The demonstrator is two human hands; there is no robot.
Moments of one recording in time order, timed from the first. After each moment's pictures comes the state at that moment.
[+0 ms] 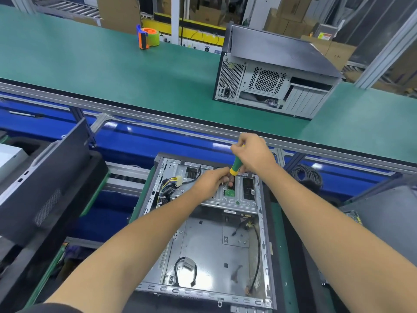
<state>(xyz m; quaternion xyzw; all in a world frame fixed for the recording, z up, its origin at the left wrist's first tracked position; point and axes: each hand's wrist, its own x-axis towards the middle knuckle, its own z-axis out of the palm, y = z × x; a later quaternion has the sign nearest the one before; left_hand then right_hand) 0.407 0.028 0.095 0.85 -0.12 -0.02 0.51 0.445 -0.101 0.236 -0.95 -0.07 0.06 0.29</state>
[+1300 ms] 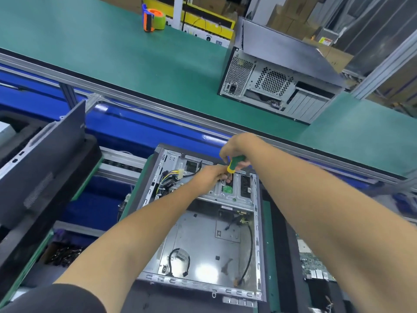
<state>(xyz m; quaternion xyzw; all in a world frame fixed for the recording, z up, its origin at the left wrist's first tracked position) 0.408 0.038 0.090 0.86 -0.08 -0.06 0.50 0.455 -0.033 0.274 -0.93 0.01 0.37 -0.04</state>
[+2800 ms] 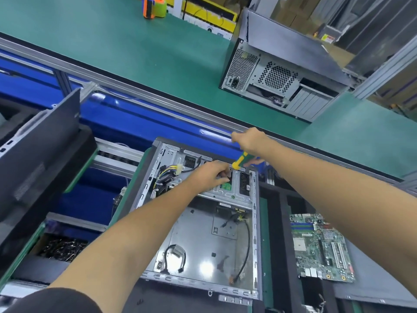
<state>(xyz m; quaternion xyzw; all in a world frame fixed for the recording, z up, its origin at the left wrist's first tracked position) 0.416 0.036 0.076 0.90 -0.15 0.00 0.41 0.475 -0.079 0.254 -0.97 -0.03 0.20 0.13</state>
